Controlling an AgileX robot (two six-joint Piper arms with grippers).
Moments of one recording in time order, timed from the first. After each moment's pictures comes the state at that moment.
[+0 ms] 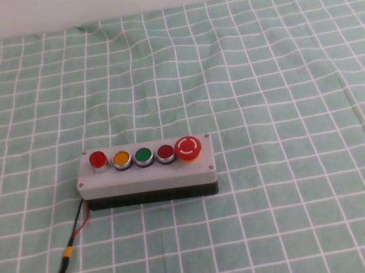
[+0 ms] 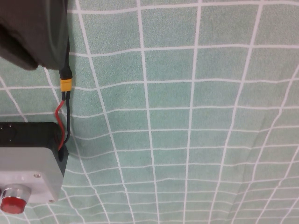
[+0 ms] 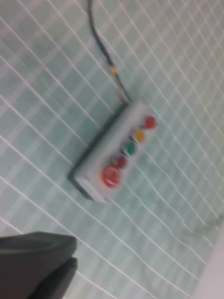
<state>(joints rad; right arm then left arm) 0.72 0.84 -1.16 0.00 0.87 0.02 -0.12 -0.01 0.03 0.03 0.39 0.03</state>
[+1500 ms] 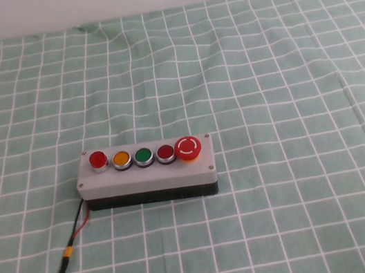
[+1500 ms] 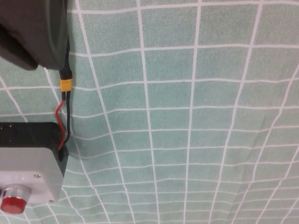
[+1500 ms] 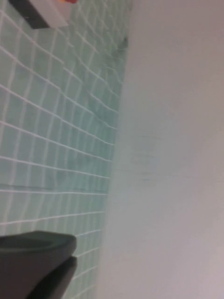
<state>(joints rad) 0.20 -0.01 -0.12 0.07 0.15 -0.11 -0.12 -0.01 0.03 0.03 0.39 0.03</state>
